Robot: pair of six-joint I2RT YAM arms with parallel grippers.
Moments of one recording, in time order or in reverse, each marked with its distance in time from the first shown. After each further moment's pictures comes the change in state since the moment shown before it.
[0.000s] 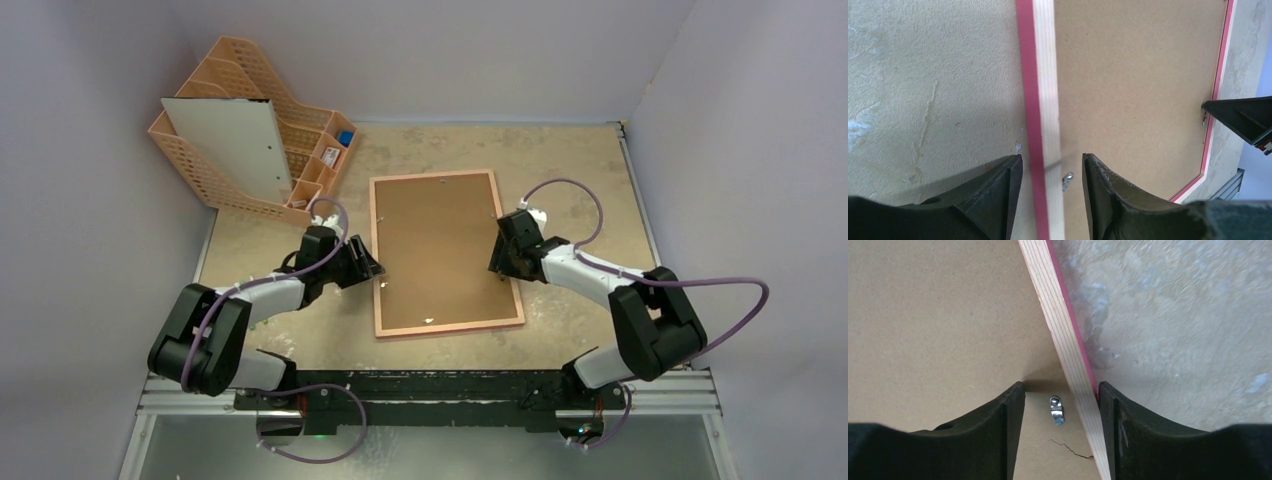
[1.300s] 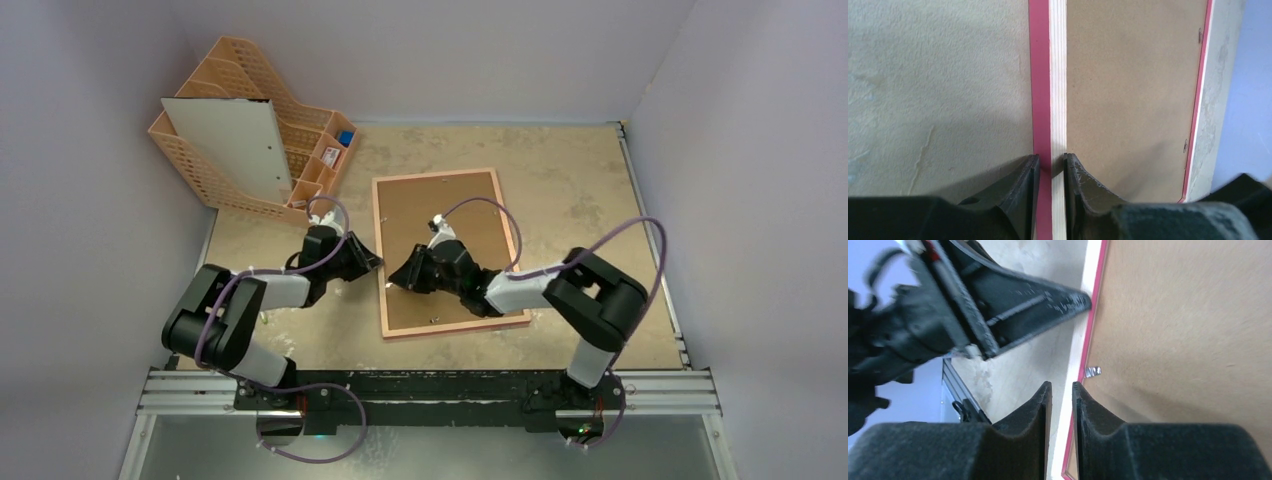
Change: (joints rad) left arm 0.008 0.138 -0.021 0.252 -0.011 -0.108; right arm 0.449 0.315 -0.014 0.911 -0.292 0.314
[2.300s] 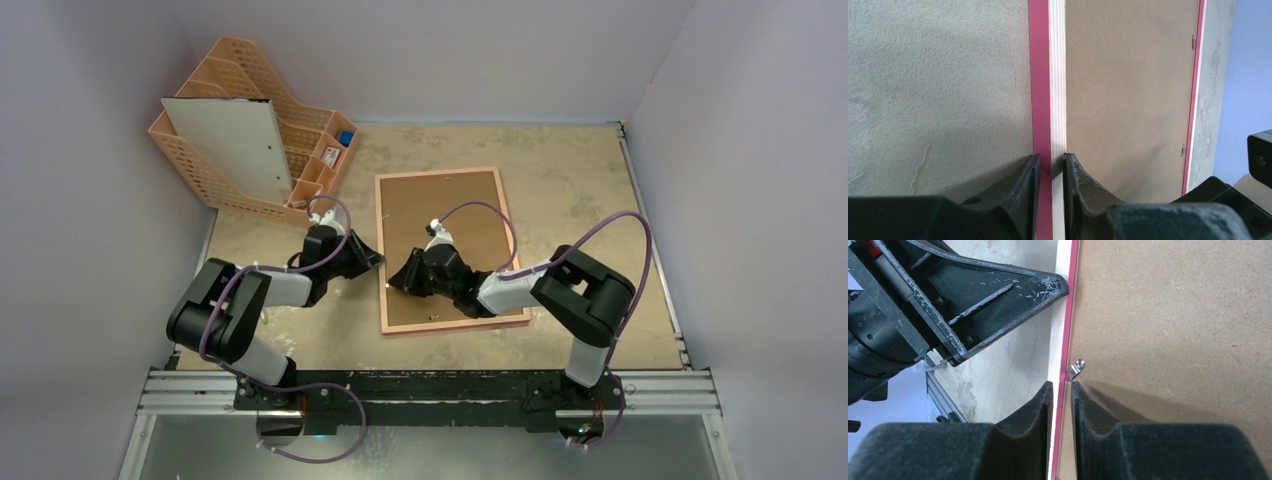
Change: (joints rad) left arm 0.002 0.032 -0.002 0.048 0.000 0.003; right arm 0.024 0.009 0.020 -0.060 0.072 0.028
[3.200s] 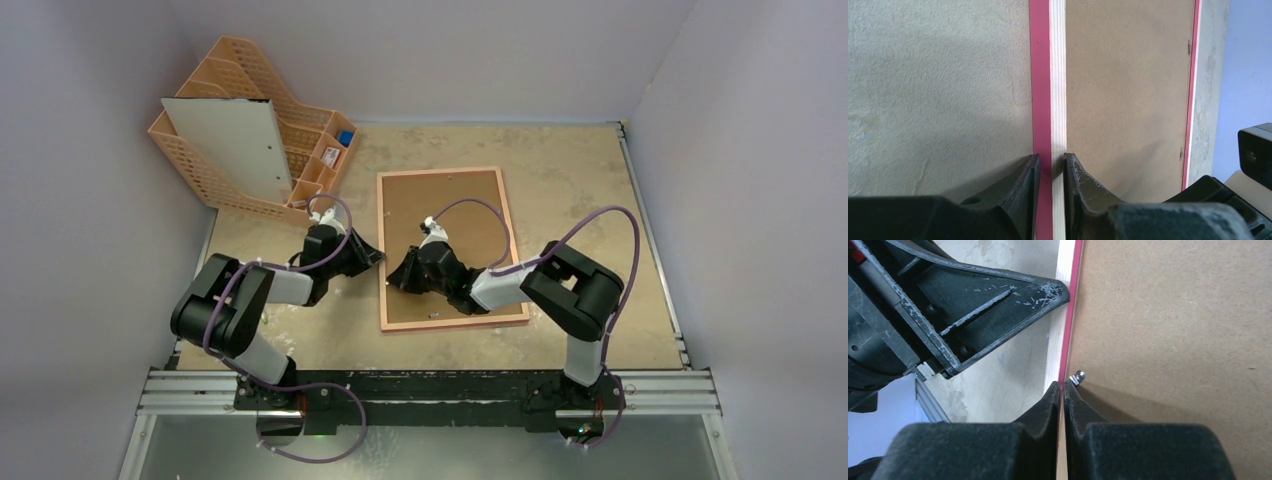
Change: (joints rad) left arm 0.005 0.039 0.002 0.069 0.002 -0.002; right arm 0.001 0.064 0.052 -0.002 0.019 -0.041
